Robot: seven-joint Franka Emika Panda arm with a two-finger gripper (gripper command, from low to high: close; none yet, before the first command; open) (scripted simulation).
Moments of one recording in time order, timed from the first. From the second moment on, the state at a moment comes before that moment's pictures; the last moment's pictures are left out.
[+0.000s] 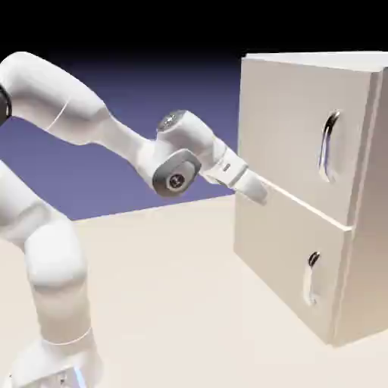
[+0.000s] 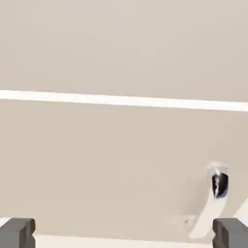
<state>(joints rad) 0.05 -0.59 -0.04 -2.79 -0.12 3.03 0.83</state>
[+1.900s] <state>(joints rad) 0.90 -0.90 -0.99 -2.35 -2.60 2.90 2.66</state>
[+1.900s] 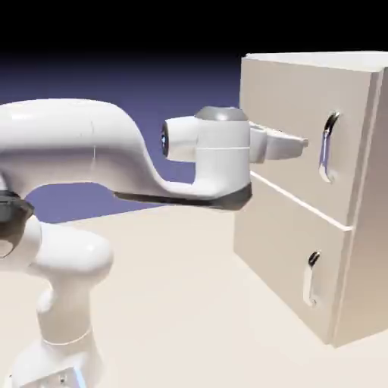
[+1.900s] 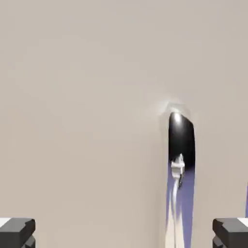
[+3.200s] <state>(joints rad) 0.39 -1.00 -0.48 -2.76 -2.33 2.55 2.77</state>
